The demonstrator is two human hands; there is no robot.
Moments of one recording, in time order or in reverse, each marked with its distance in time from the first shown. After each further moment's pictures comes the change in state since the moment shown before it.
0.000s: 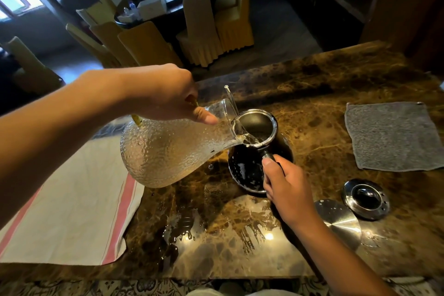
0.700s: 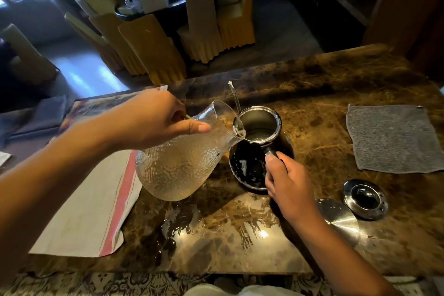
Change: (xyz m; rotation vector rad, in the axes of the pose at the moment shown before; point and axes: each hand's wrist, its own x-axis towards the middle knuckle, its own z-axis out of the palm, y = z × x) left_hand -0.027 -0.015 0.063 -0.263 0.255 -0.063; right_hand -0.001 -0.005 0.001 0.004 -0.007 0.009
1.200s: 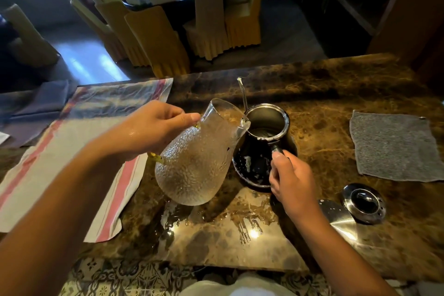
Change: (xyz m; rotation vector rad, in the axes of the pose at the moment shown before) left_hand -0.025 -0.017 0.037 -0.870 0.018 -0.181; right_hand 0.000 -0.004 0.001 -0.004 0.009 0.028
